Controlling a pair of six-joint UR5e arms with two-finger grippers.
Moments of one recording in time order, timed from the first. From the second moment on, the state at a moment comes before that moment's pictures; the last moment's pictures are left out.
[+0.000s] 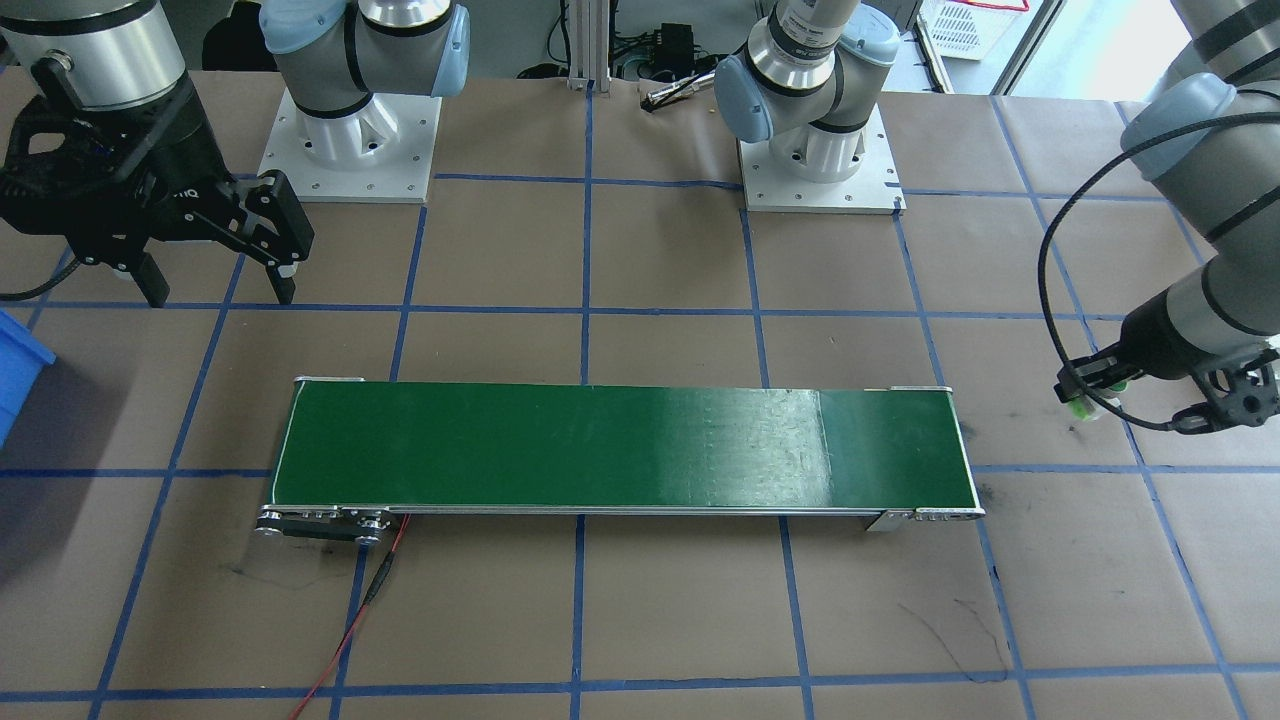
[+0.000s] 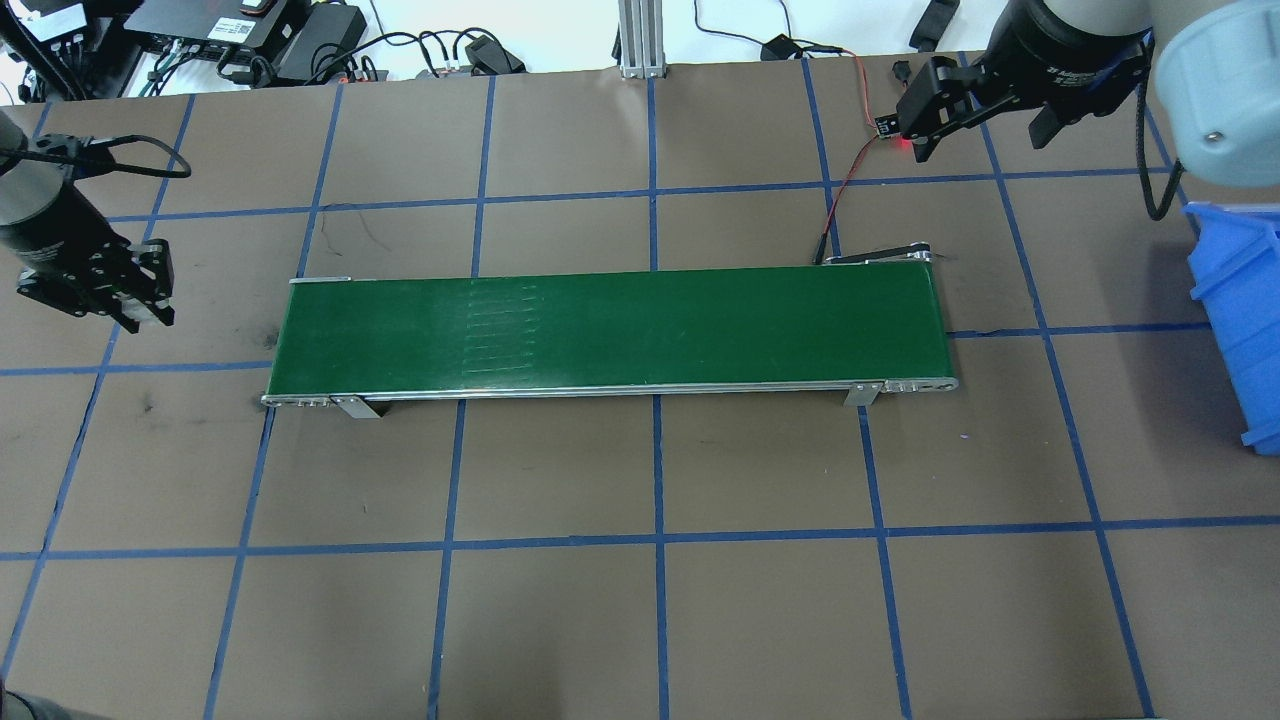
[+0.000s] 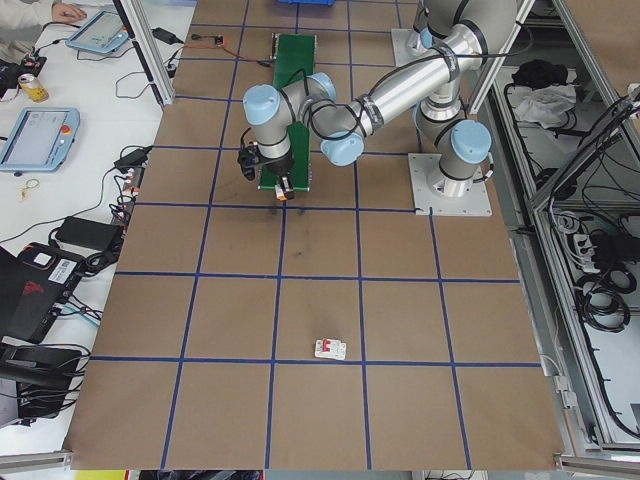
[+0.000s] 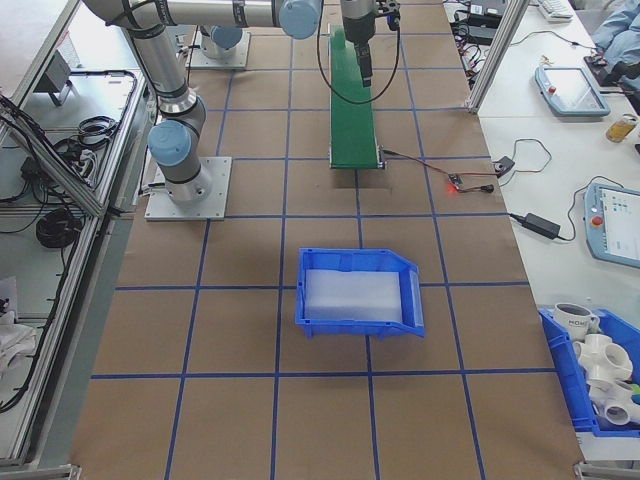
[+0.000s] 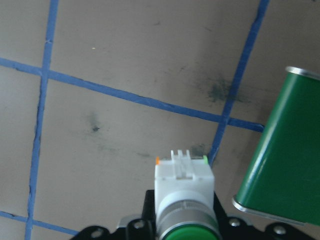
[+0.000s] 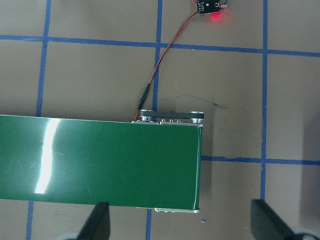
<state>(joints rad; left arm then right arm) -1.09 -1.80 -1.68 -1.33 1.66 0.23 1.52 -1.58 1.58 -1.79 -1.58 -0.11</state>
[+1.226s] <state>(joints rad) -1.27 -1.91 -1.69 -1.32 1.55 0.13 1.52 -1.63 1.57 -1.72 -1.58 -0.15</state>
